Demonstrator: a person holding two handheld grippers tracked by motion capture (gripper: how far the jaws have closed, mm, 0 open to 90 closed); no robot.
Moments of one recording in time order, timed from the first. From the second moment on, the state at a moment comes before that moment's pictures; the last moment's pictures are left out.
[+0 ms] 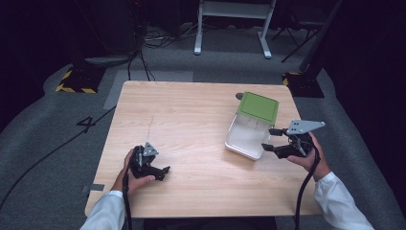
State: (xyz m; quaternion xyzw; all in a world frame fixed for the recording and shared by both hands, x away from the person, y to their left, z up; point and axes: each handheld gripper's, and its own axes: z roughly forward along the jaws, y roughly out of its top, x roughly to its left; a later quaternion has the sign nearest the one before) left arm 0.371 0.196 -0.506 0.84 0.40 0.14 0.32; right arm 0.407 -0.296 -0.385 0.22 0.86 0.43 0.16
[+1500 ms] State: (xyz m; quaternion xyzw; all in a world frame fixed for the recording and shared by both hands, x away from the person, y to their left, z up) left arm 0.371 0.196 -0.506 0.85 0.40 0.14 0.32; right arm 0.416 -0.221 -0.455 0.19 0.92 0.31 0.14
